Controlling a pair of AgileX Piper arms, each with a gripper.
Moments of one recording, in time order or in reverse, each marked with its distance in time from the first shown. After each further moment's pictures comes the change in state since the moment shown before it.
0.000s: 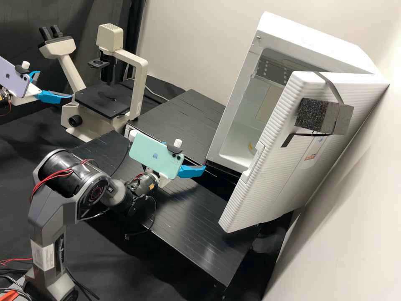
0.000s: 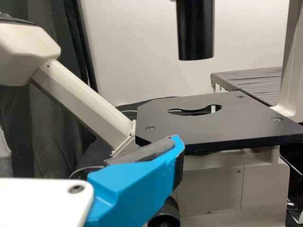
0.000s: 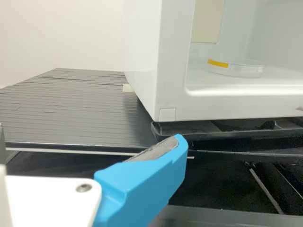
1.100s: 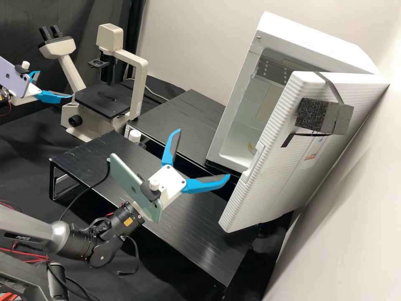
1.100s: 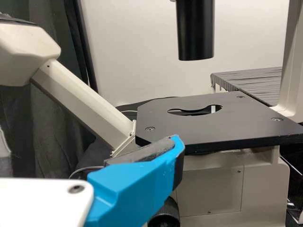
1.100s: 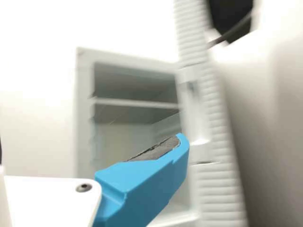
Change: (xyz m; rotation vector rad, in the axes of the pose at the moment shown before) left arm 0.000 0.000 0.000 0.000 0.000 0.000; right arm -0.162 0.102 0.012 0.097 0.195 0.558
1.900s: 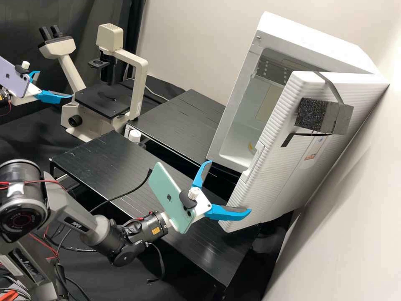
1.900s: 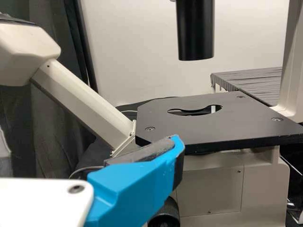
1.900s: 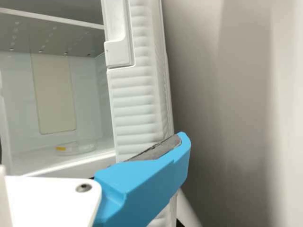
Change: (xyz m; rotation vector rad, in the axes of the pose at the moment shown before) left arm 0.000 0.000 0.000 0.000 0.000 0.000; right arm 0.033 -0.022 0.057 -0.069 -0.233 -0.018
